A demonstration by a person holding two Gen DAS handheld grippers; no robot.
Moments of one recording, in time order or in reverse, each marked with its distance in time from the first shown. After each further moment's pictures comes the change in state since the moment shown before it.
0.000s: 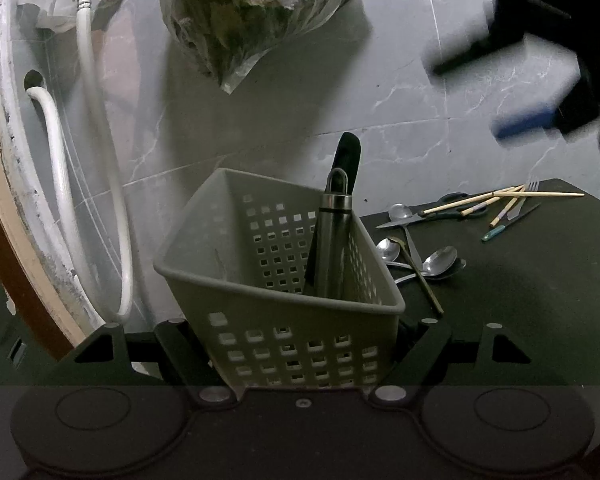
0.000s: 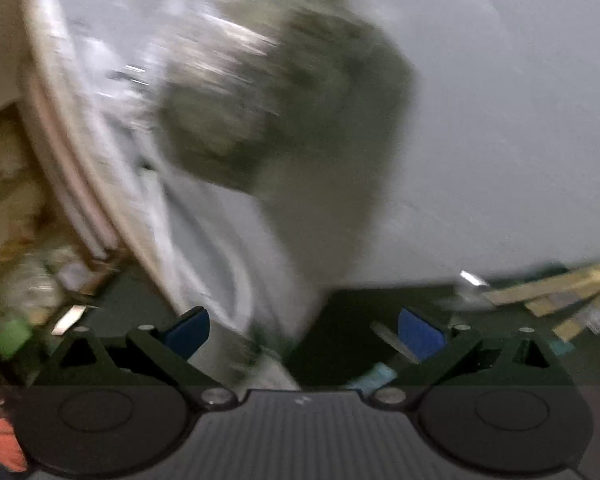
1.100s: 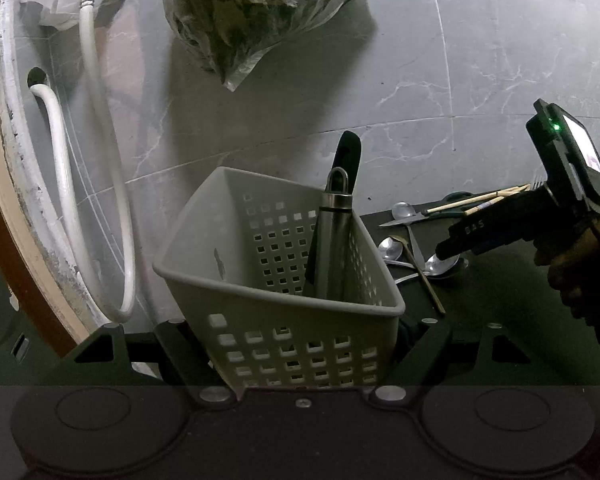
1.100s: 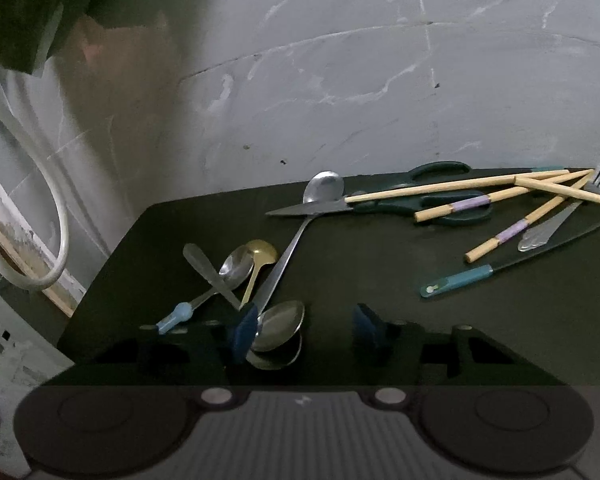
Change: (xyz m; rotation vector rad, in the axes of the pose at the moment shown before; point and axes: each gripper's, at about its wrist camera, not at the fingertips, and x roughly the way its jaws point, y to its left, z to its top) left arm 0.001 0.003 0.000 -0.002 0.006 0.001; right arm 0.105 -0.087 -0.048 0.009 0.153 -0.334
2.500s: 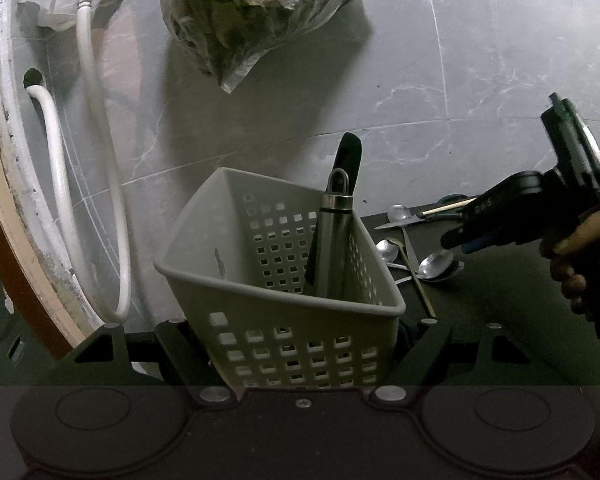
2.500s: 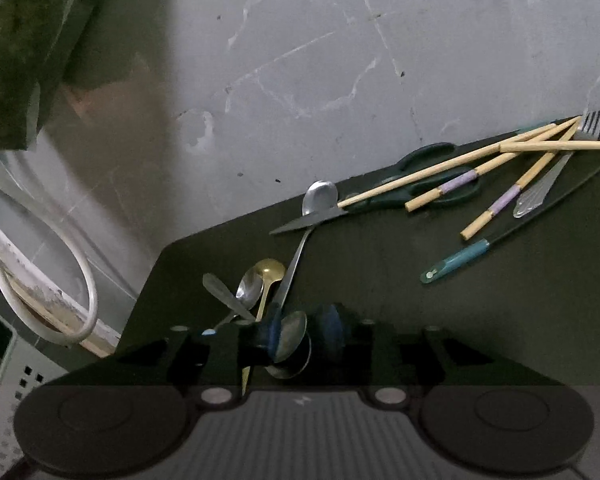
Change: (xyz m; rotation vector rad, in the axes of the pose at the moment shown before) left arm 0.001 0.002 0.000 0.003 -0.008 -0.015; right arm -0.006 -0.021 0.004 0.191 -0.020 0.090
